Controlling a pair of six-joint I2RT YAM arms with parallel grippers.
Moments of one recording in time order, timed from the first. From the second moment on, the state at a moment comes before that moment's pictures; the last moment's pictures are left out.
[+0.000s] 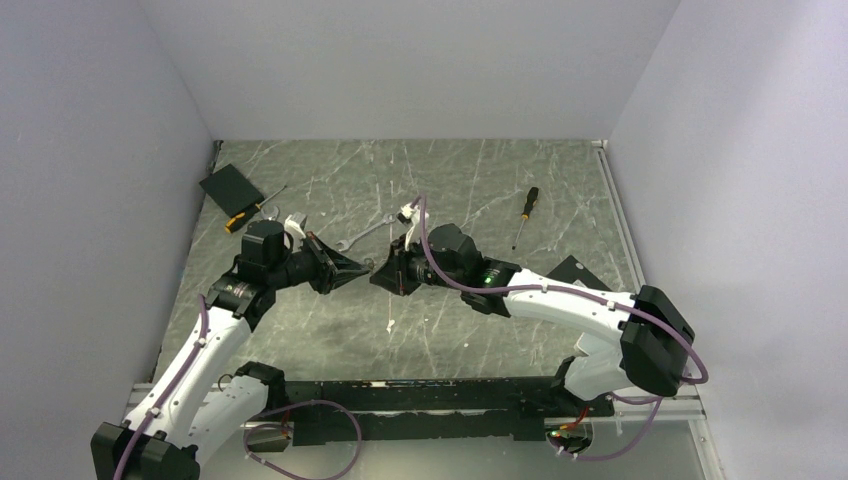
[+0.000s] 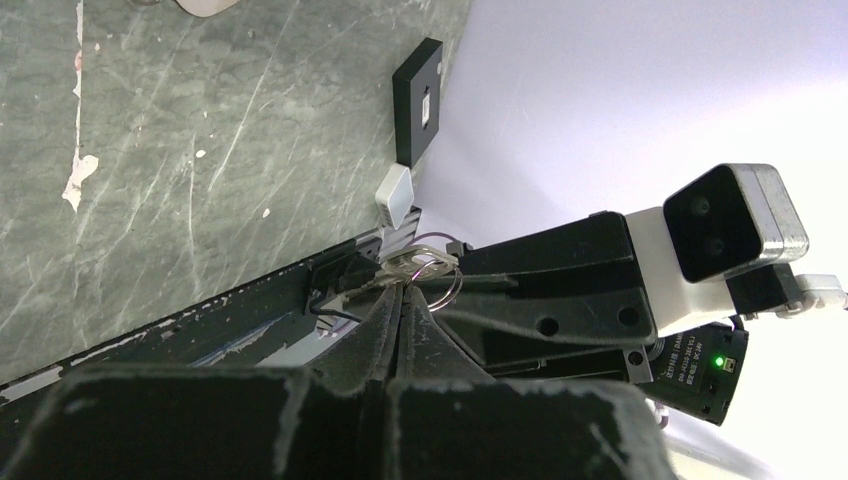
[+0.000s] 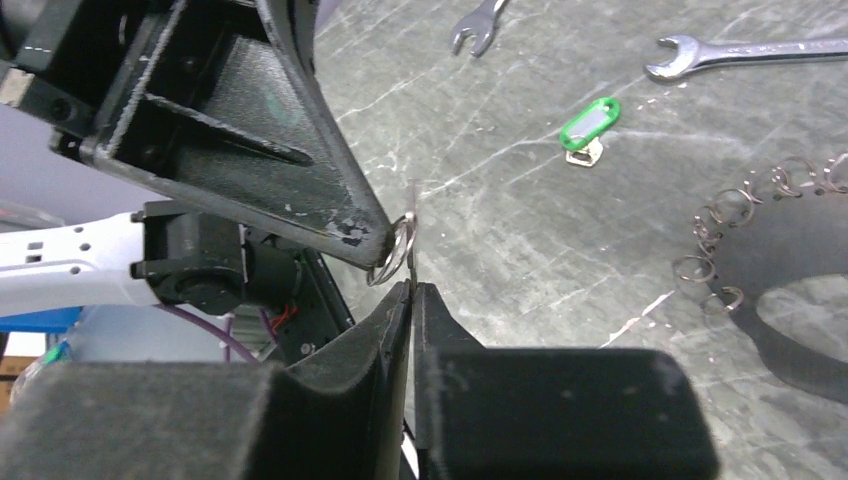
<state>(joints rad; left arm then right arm) -0.28 0.84 0.69 -0.39 0.63 -1.28 0.99 1.39 0.92 0.16 -0.19 0.53</state>
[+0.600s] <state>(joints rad) -0.28 0.83 0.69 -0.43 0.67 -1.26 0.99 1.31 0.92 0.00 -0.08 0.44</state>
